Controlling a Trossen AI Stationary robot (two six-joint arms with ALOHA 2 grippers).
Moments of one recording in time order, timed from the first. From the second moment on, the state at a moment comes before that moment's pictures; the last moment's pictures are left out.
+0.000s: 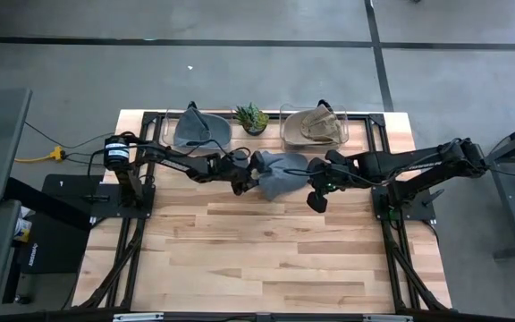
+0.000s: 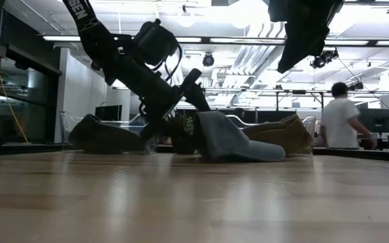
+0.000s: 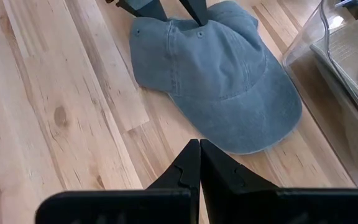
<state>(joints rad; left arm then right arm) 0.16 1.79 0.86 0.40 -0.05 -1.87 0.09 1.26 1.03 -0.79 0.28 0.49</state>
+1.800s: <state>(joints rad) 0.16 1.60 0.86 0.53 0.05 -1.73 0.09 1.07 1.03 -0.82 0.15 0.60</state>
